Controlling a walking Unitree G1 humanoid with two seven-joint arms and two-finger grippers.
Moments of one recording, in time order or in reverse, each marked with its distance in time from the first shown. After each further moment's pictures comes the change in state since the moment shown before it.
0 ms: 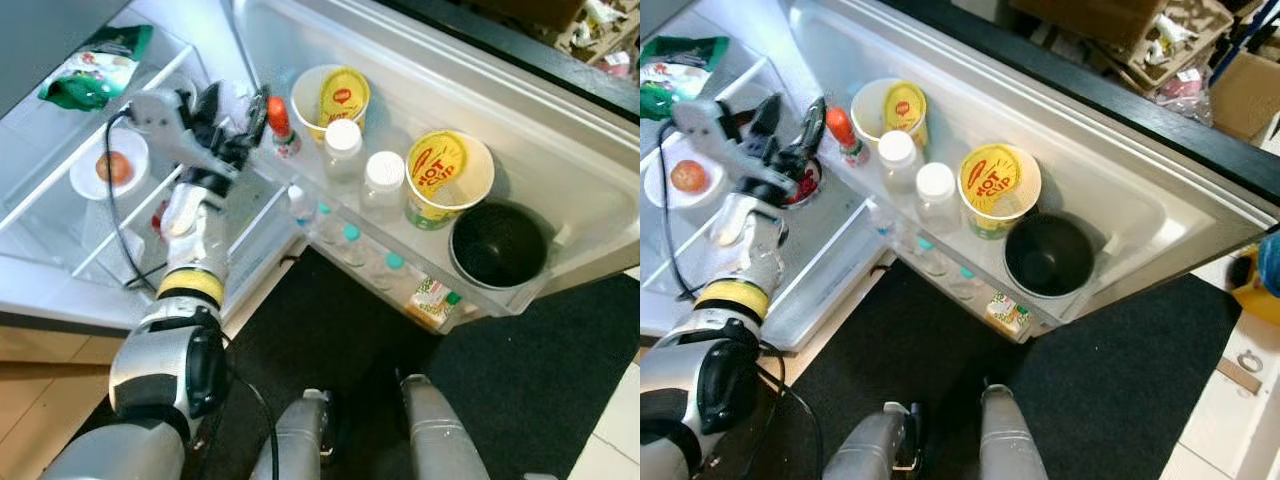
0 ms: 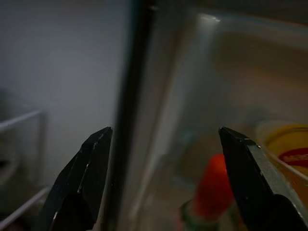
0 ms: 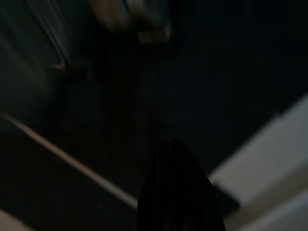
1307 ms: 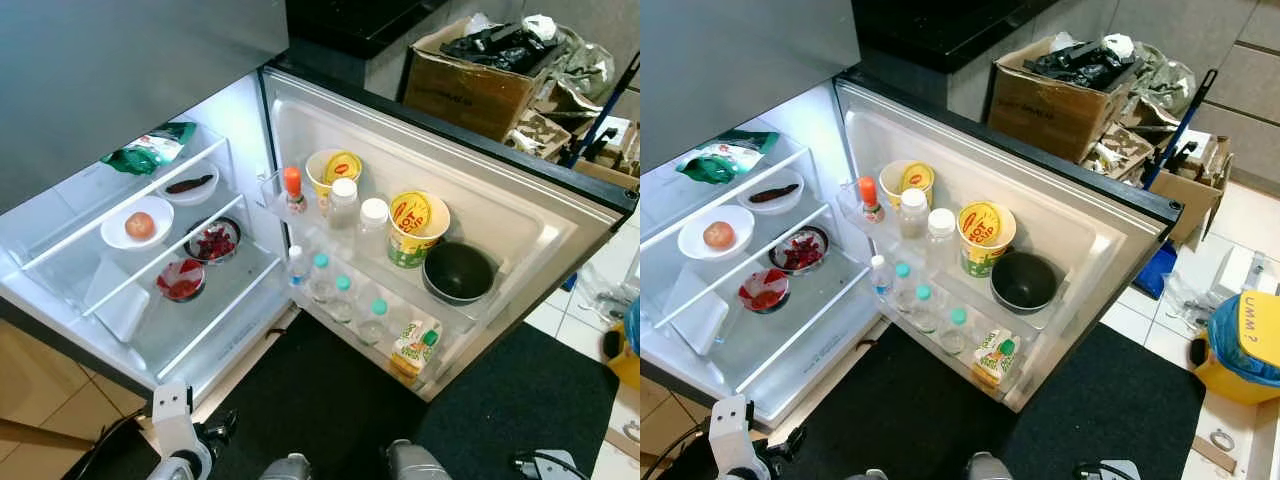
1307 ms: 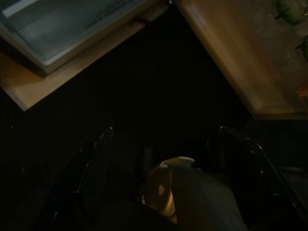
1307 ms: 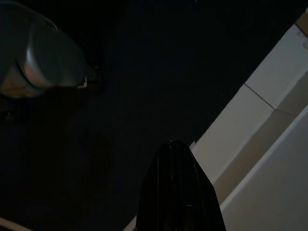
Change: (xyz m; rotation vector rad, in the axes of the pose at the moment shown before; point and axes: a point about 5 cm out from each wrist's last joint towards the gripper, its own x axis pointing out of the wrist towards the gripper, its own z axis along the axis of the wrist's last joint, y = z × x) left arm -0.333 -0.012 -0.140 -0.237 1.171 0.530; right arm 0.000 -0.041 0.014 -0.087 0.159 -0.245
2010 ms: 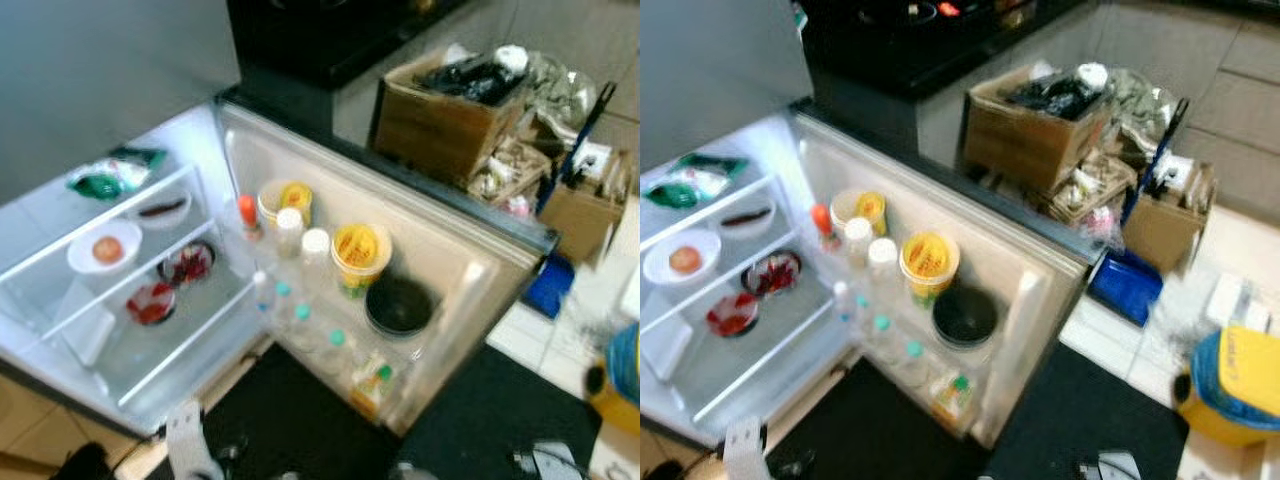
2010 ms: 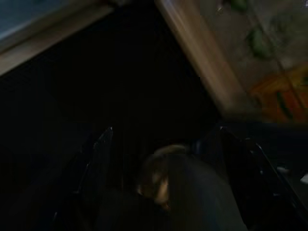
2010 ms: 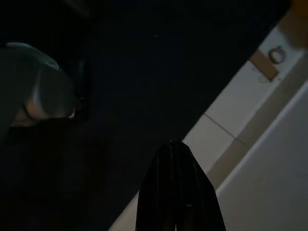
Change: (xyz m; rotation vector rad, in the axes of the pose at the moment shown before) left arm -0.010 0.003 -0.032 -0.050 0.120 0.081; right arm 0.003 0.009 0.002 -0.017 0.019 0.011
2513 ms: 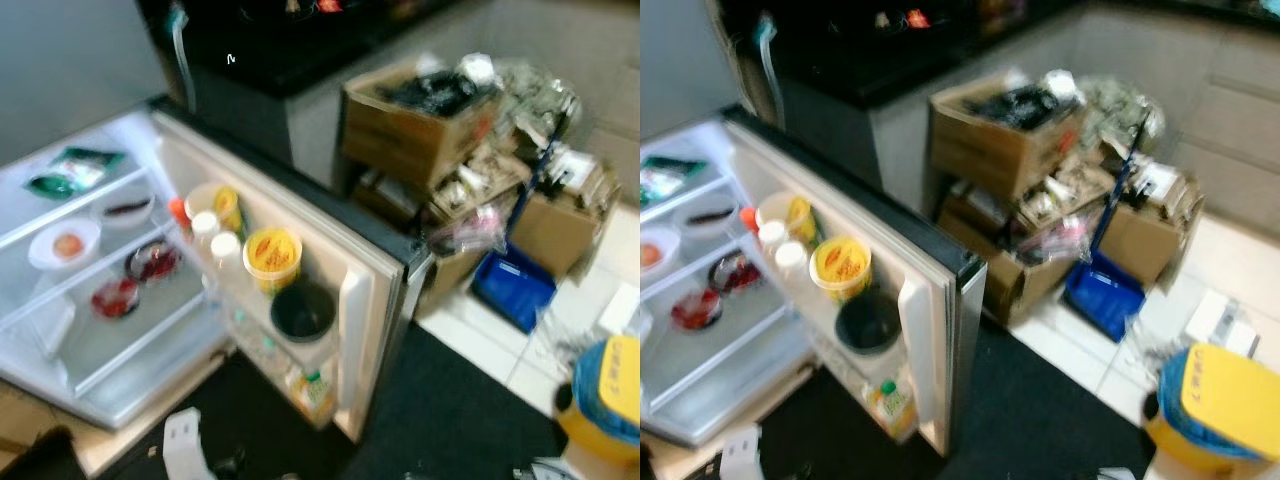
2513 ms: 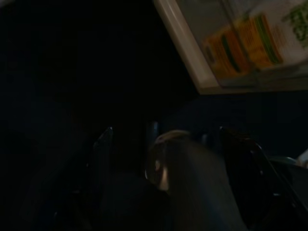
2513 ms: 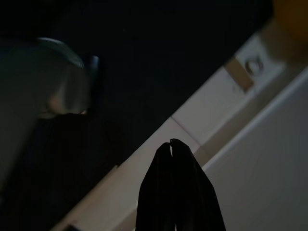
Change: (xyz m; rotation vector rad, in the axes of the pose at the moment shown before) left arm -0.004 0.002 -0.015 0.005 0.056 0.014; right arm -0.002 0.002 -0.006 0.000 0.023 0.070
